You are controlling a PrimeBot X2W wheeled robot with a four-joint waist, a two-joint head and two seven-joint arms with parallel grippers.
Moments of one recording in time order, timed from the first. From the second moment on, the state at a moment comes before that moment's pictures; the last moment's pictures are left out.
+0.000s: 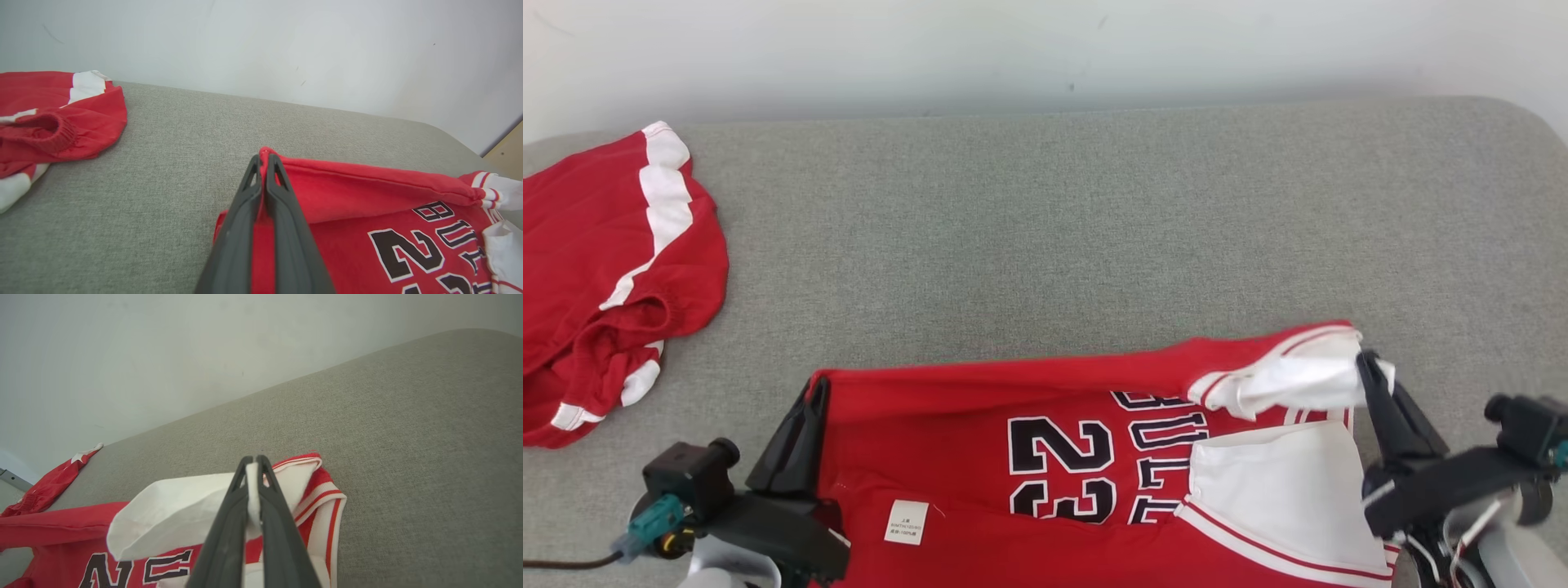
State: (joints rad) left arm -0.32 0.28 -0.31 0.16 -0.51 0.02 -0.19; right arm -0.23 -0.41 0.36 0.17 0.75 0.13 -0.12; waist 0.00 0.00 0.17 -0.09
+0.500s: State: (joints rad) left arm -0.26 0.28 -0.33 0.18 -0.51 0.03 -0.21; right arm 0.00 -0.32 0.23 0.01 0.61 0.13 0.03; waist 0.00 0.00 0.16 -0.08
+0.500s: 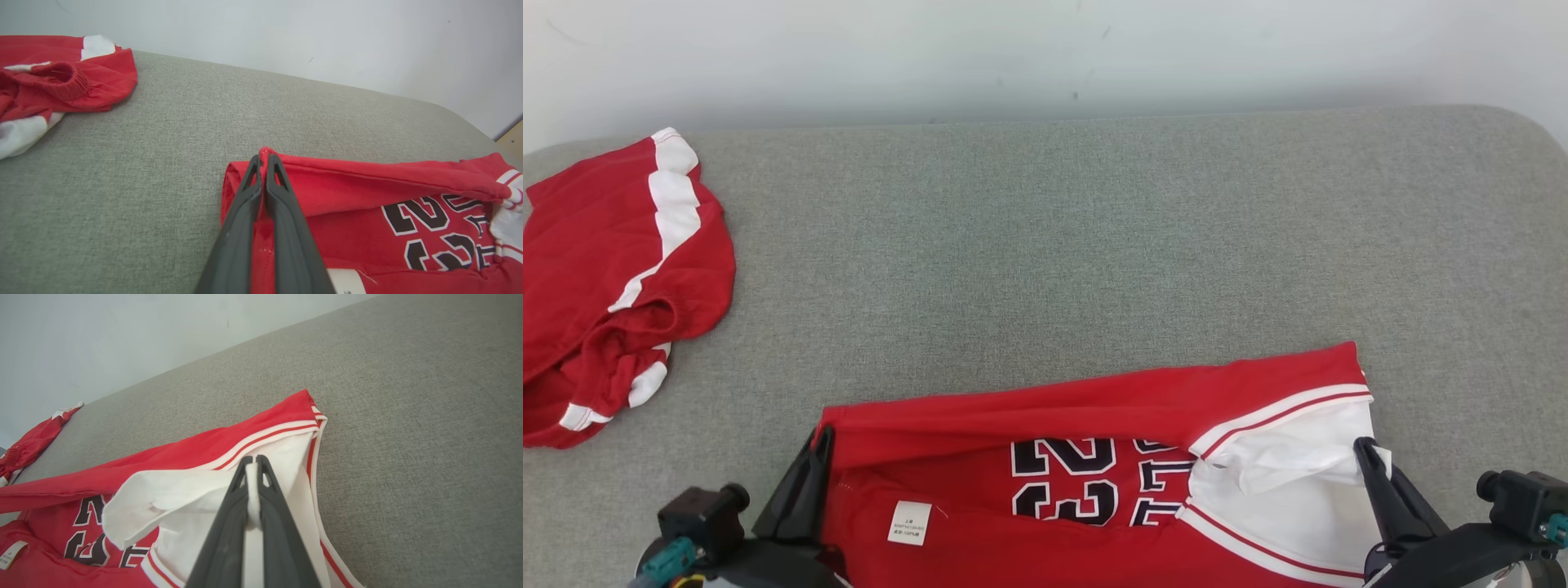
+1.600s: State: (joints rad) left arm -0.13 0.22 -0.20 0.08 -0.40 0.10 -0.26; right arm -0.01 -0.25 0.07 0.02 0.41 0.13 0.12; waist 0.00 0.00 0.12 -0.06
